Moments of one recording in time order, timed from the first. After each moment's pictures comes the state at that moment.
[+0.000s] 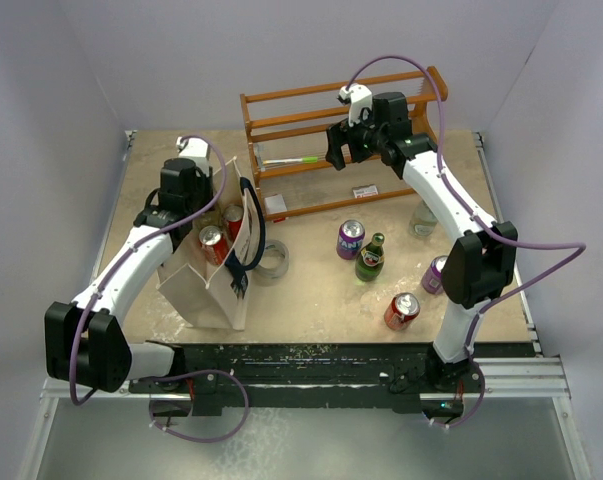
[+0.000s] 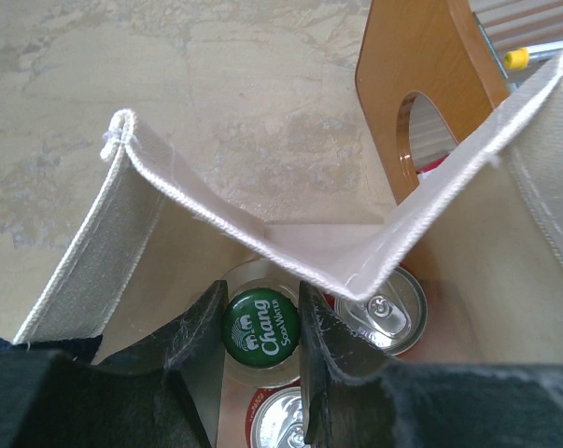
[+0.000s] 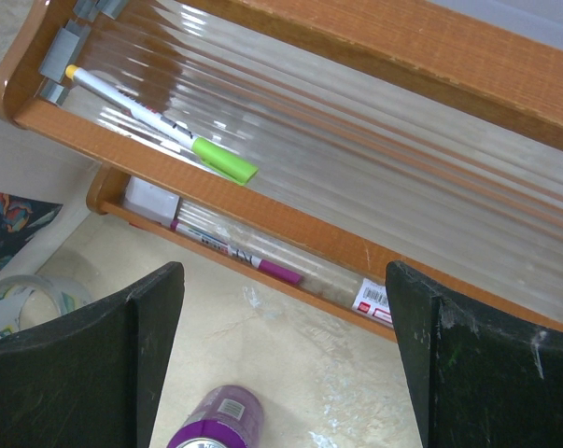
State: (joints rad) left arm -0.22 1.30 1.02 -0.21 -0.19 -0.06; right arm 0.34 1.85 1.79 -0.48 -0.24 -0.14
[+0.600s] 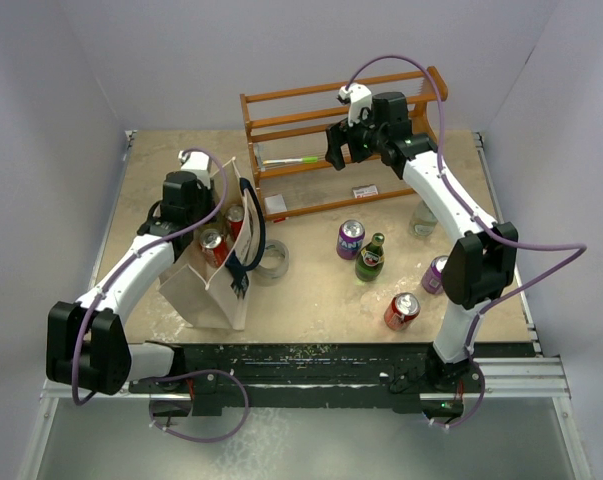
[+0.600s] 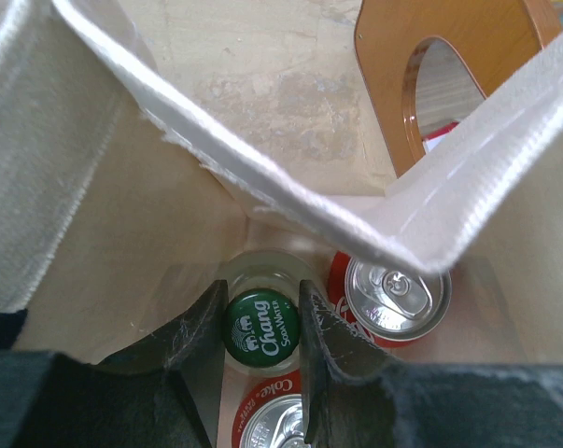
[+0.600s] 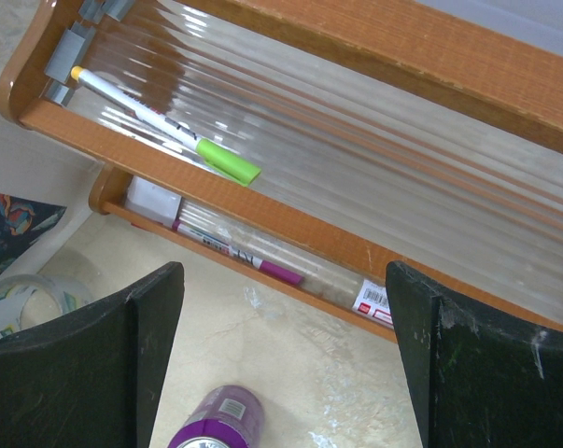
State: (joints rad) left arm -0.21 1.29 0.89 -0.13 -0.14 -0.08; right arm 0.34 1.85 1.79 -0.48 -0.24 -0.14
